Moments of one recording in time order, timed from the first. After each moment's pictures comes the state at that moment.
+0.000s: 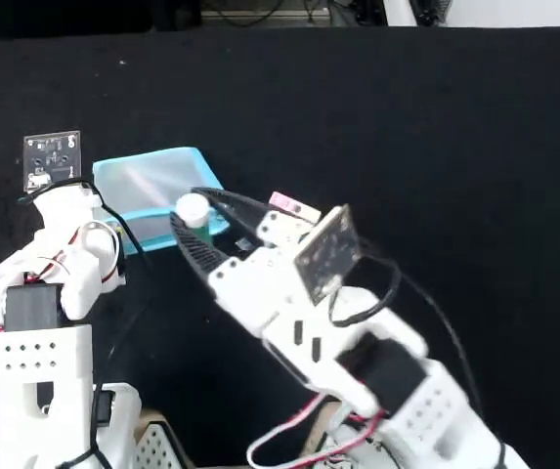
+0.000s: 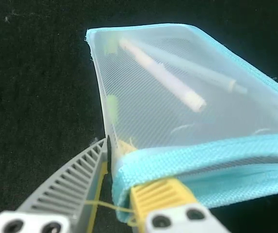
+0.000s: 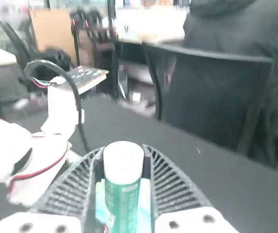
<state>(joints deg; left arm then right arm) -10.3 -58.2 45.3 68.2 0.6 -44.9 -69.2 57.5 22.3 0.3</state>
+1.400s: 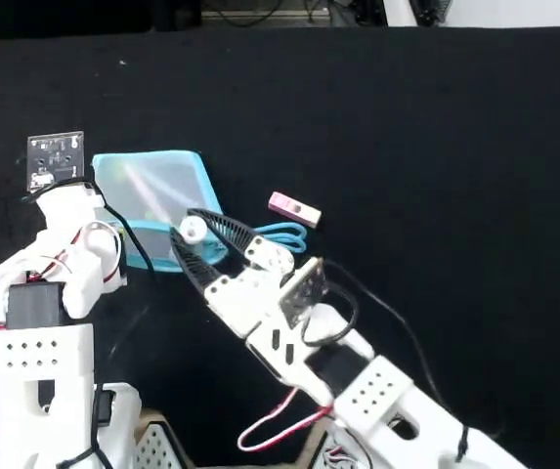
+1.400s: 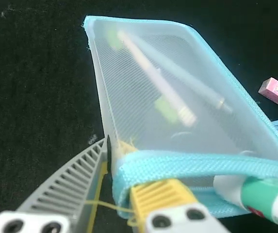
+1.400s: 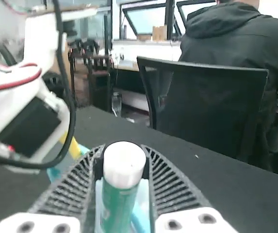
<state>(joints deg) -10.1 -58.1 45.4 68.3 0.6 -43.8 -63.8 89.2 -18.3 3.8</state>
